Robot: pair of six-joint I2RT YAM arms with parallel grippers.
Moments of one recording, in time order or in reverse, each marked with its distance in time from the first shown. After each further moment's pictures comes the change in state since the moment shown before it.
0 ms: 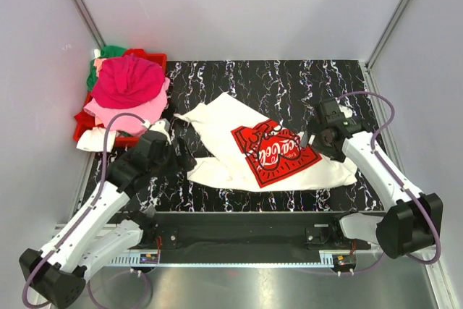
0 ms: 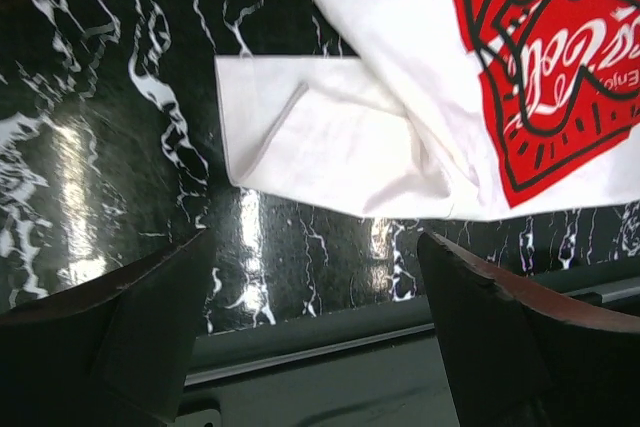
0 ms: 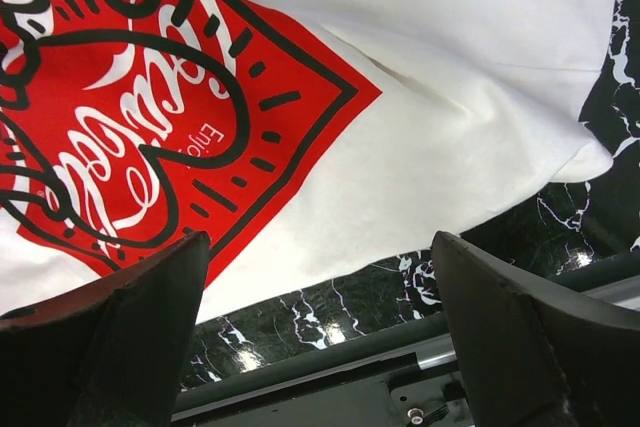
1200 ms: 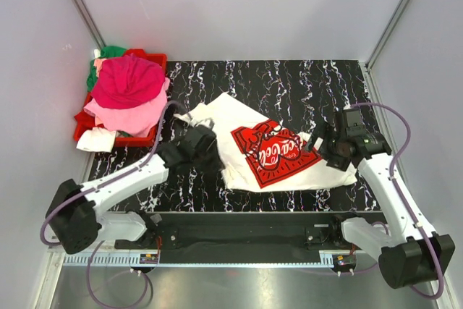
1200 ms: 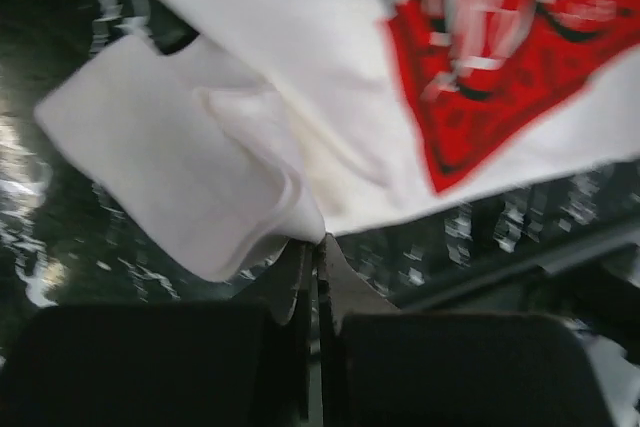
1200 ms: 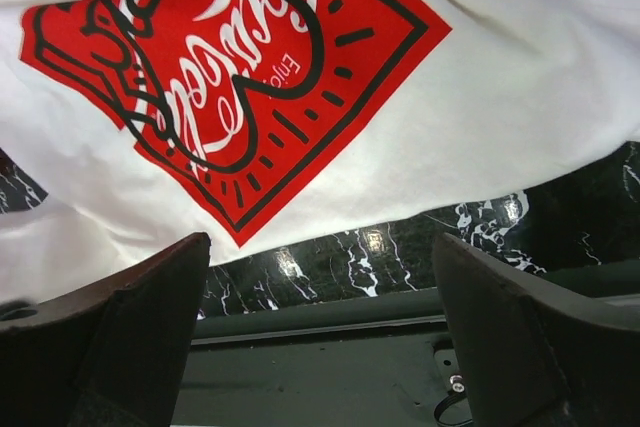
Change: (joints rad) left arm -0.279 0.449 0.007 0.324 0.025 -0.242; right arm -0.116 -0.228 -0.088 0.011 -0.297 -0.019
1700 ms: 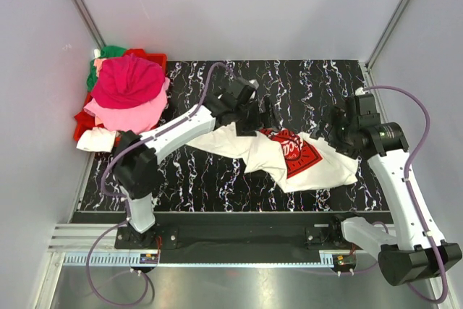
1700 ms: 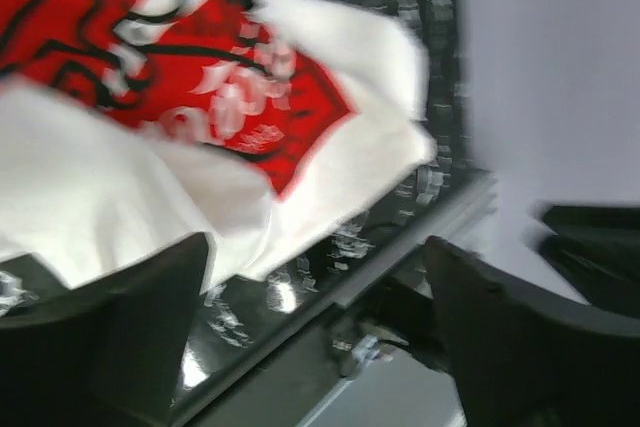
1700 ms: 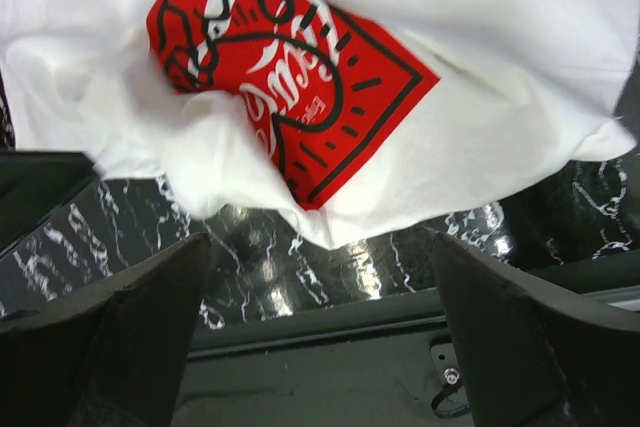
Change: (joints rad) left arm -0.016 0.554 0.810 -0.045 0.272 0.016; right arm 0.000 0.005 0.269 -0.151 0.111 -0.014
